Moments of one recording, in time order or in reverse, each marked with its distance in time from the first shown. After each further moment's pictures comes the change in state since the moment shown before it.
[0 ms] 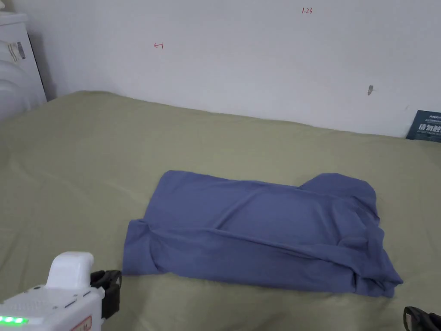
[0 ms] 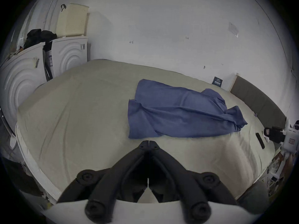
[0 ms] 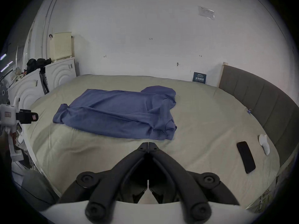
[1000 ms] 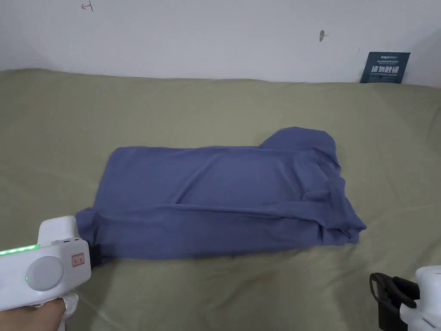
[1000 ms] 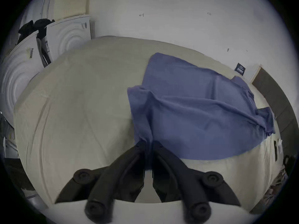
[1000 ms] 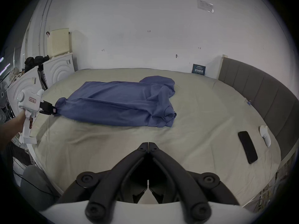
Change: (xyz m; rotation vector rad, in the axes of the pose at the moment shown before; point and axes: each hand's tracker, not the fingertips) left arm -0.002 0.024 -0.142 -0.234 0.137 0.037; right arm 0.006 -0.025 -0.007 -0.074 -0.004 -0.025
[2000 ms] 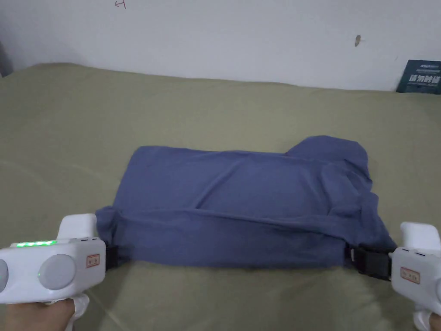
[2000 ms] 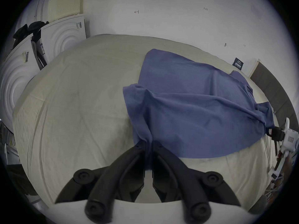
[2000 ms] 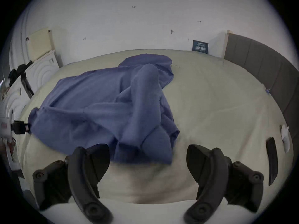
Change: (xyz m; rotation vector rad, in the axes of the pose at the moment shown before) left arm -0.003 0.003 0.002 -0.026 -0.024 -0.032; right arm 0.055 0.046 -0.183 -0.175 0.003 -0.096
